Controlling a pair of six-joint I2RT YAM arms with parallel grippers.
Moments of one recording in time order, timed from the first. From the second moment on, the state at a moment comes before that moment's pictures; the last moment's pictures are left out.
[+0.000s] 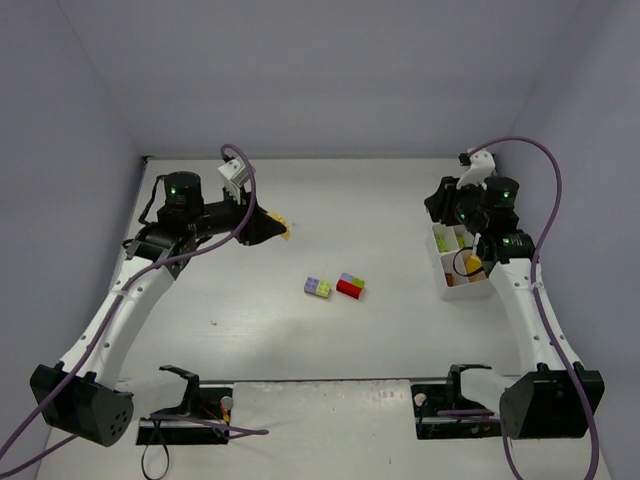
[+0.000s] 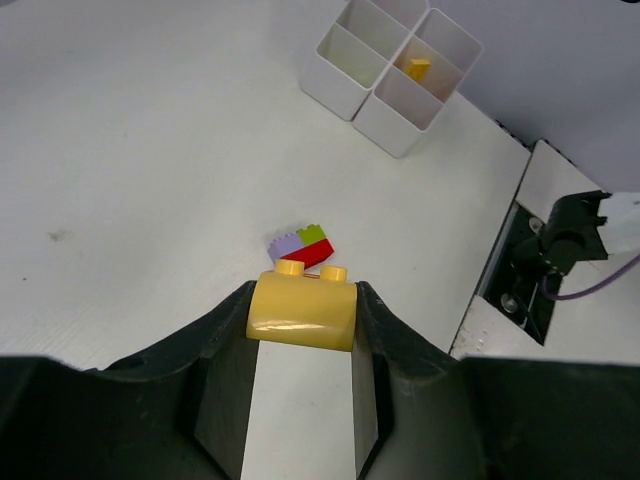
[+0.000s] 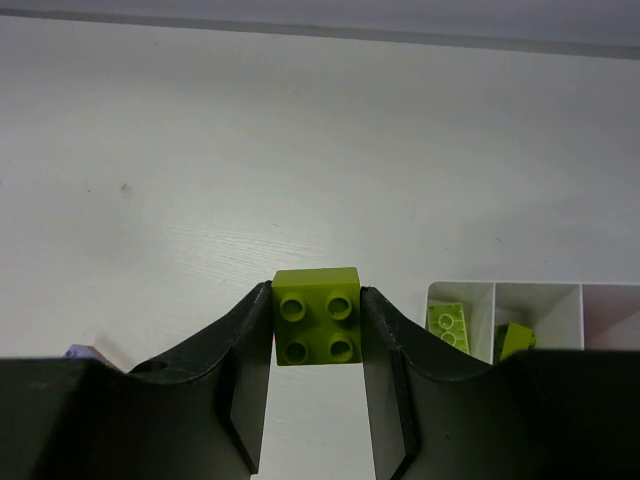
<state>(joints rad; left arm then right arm) -0.30 1.16 1.19 -0.39 0.78 -0.11 0.01 1.15 1.02 -0.25 -0.31 0.05</state>
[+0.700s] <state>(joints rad) -0.30 1.59 1.50 -0.30 0.54 -0.04 0.02 1.25 1.00 -0.31 -0.05 0.00</state>
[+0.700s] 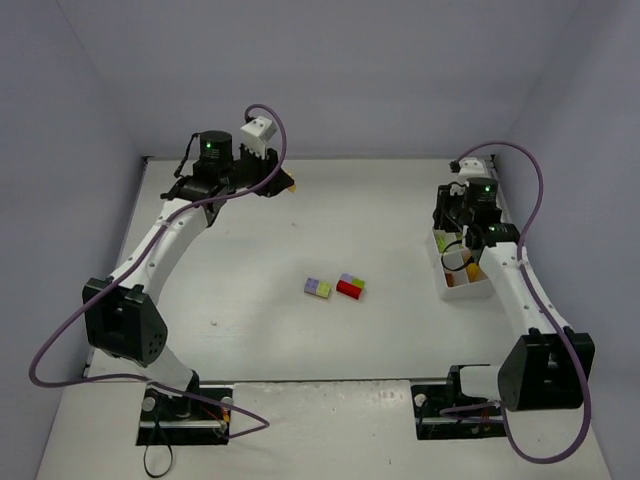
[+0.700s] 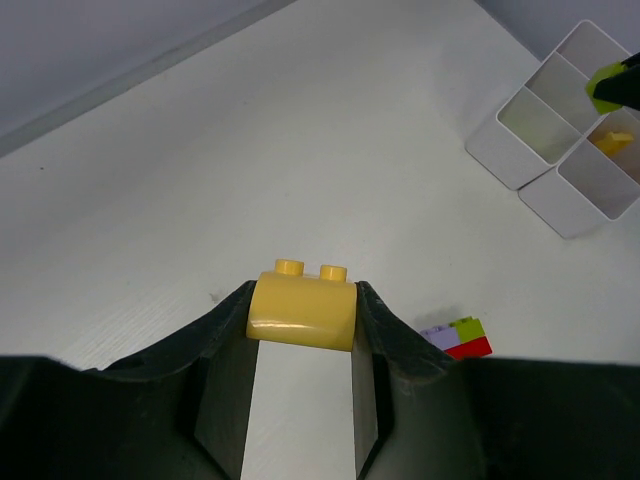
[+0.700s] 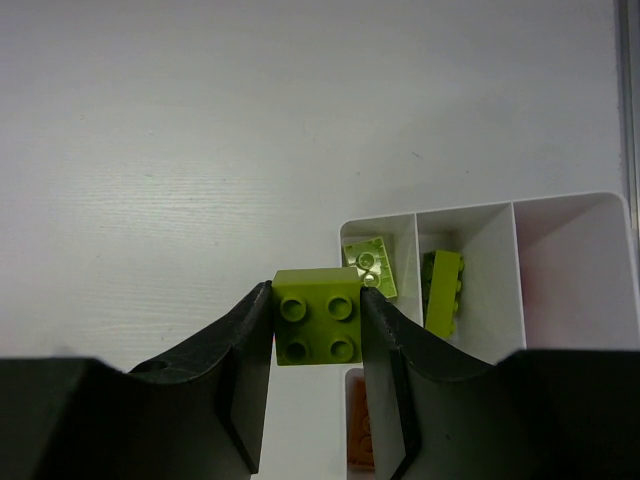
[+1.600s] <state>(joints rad) -0.28 1.62 1.48 -0.29 0.39 -0.04 0.01 1.39 1.01 -0.33 0.11 0.09</state>
